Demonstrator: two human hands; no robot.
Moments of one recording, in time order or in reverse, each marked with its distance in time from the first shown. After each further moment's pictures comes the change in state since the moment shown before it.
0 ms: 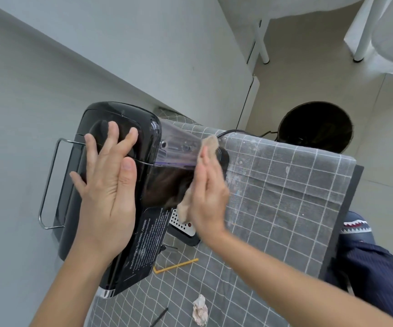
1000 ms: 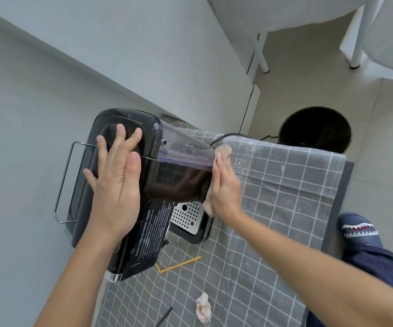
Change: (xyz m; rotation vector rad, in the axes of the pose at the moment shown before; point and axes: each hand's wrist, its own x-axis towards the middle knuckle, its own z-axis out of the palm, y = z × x) left_hand 0.000 -0.001 0.001 -0.006 -0.015 -0.017; right_hand 0.033 0.063 -0.032 -0.309 -0.183 -0.006
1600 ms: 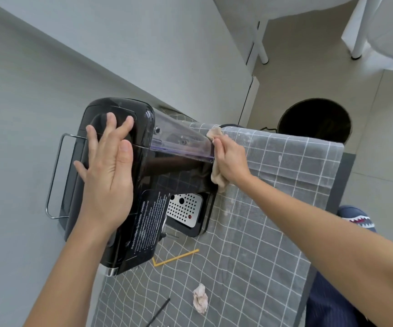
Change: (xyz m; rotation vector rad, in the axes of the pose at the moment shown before) left_hand 0.005 -0.004 0.002 0.001 0.015 -0.019; right_hand 0.057 -0.004 -0.023 -0.080 -0.120 0.033
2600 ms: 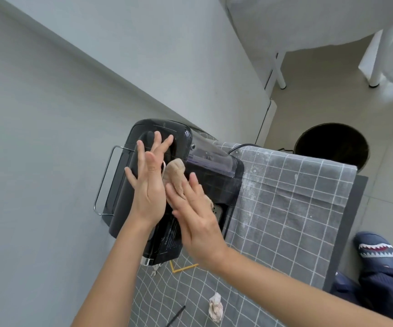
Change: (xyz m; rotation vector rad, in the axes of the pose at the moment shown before) left_hand -0.002 -0.002 -0.002 -0.204 -0.028 -0.037; right_hand -0.146 -0.096 0.053 0.096 0.020 -0.710
